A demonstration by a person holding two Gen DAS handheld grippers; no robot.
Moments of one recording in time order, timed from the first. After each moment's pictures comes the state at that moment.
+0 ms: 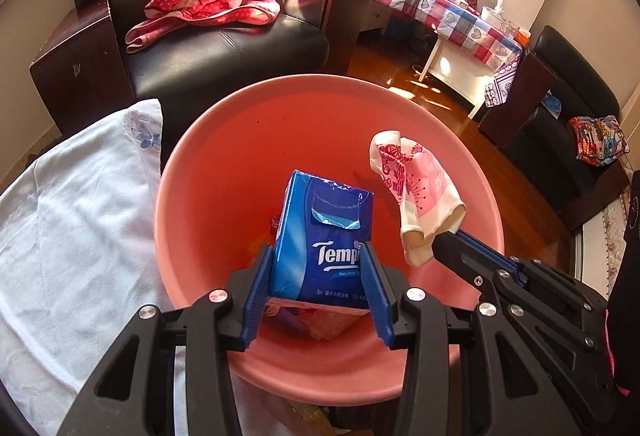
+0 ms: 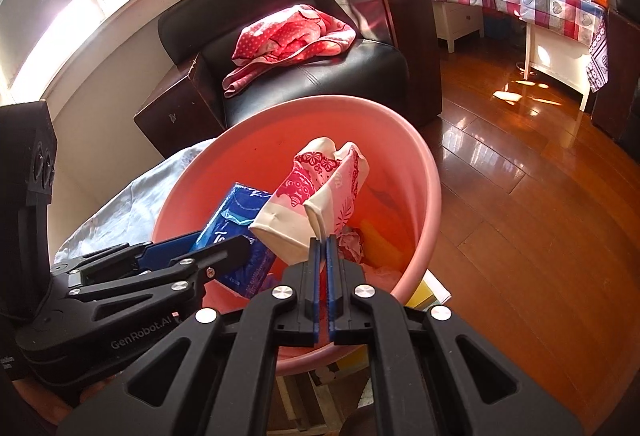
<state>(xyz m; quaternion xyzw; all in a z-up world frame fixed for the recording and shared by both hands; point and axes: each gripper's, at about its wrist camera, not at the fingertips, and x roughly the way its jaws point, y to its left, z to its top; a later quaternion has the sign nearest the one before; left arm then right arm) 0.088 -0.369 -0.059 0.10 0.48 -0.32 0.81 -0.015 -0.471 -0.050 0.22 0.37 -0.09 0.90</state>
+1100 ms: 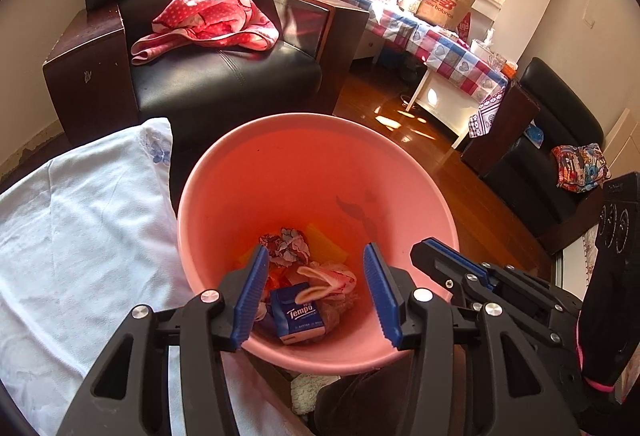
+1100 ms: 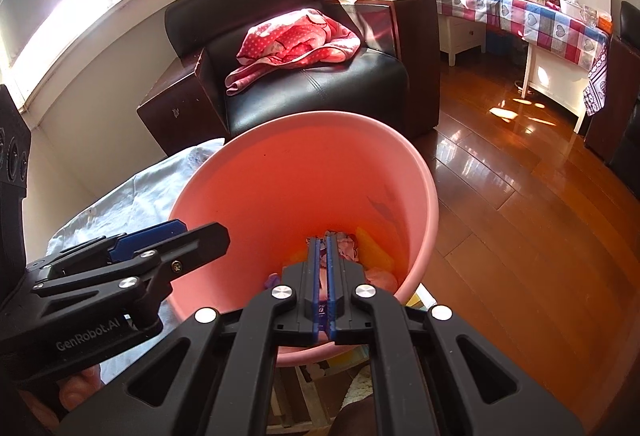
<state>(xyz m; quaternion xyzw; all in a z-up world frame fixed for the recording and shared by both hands) 0.071 -0.342 -0.020 0.04 0.45 -0.34 0.83 -0.020 -0.456 -0.025 0.18 0.38 -0.09 0.90</state>
